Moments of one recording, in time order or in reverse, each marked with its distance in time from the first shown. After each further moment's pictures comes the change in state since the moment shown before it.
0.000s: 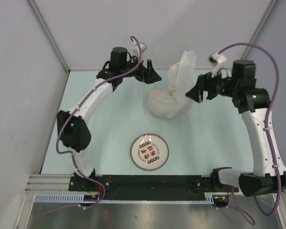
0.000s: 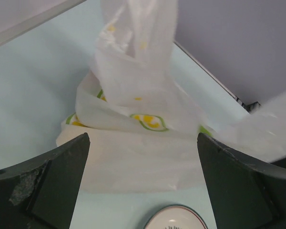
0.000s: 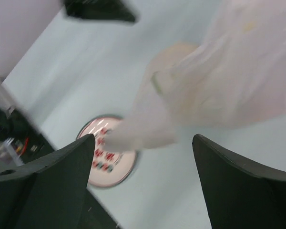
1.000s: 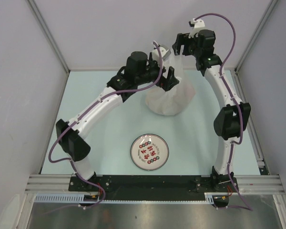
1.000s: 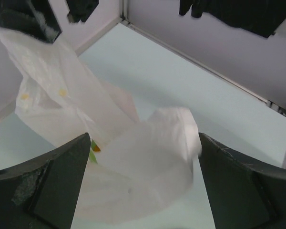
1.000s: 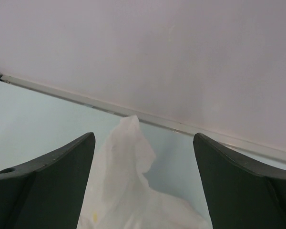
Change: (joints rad) left arm -0.260 -0.193 -0.032 -0.027 -0.320 0.183; right arm 0.061 0.763 0.516 0.685 0.494 0.127
